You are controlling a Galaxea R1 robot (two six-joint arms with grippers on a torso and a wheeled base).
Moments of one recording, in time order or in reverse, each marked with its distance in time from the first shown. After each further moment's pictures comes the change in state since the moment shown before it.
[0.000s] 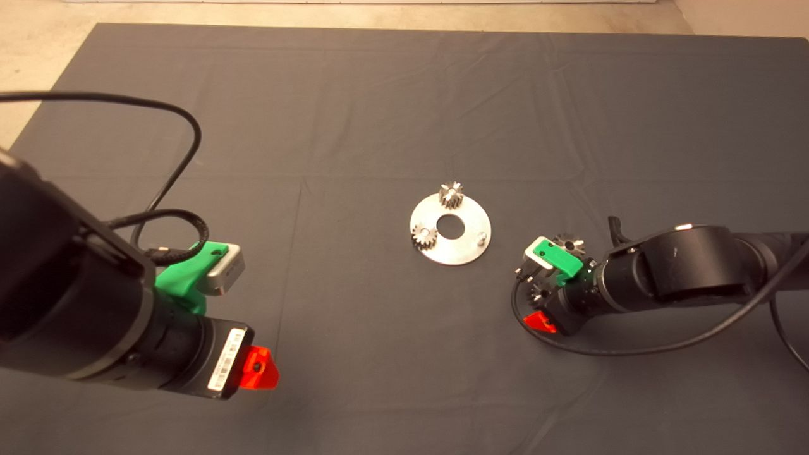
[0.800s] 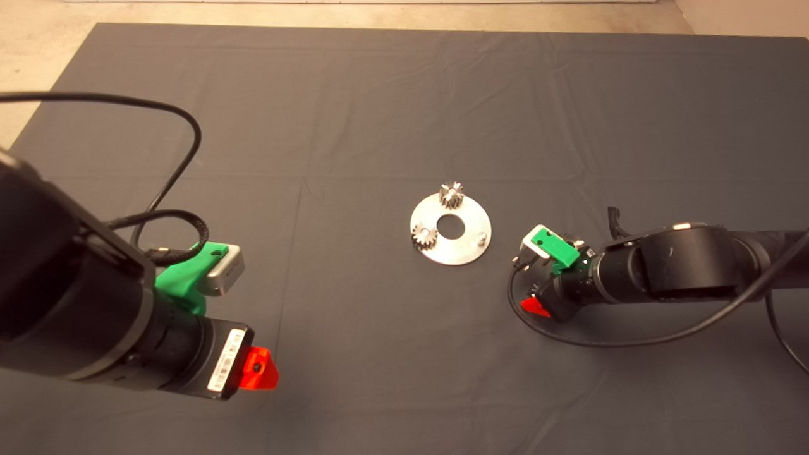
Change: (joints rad) left arm 0.000 0.000 0.000 -0.003 0.000 0.000; right arm 0.000 0.009 -0.012 -0.089 0.005 0.000
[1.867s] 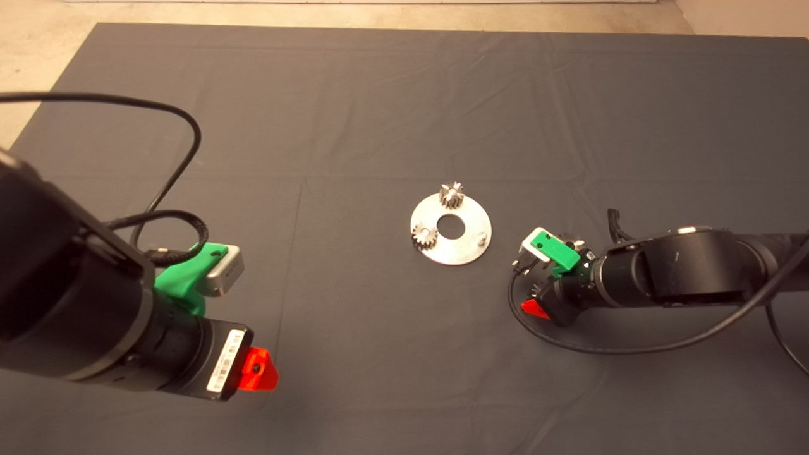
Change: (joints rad) left arm 0.000 0.000 0.000 -0.003 0.000 0.000; right arm 0.000 -0.003 0.024 0.000 0.000 0.000
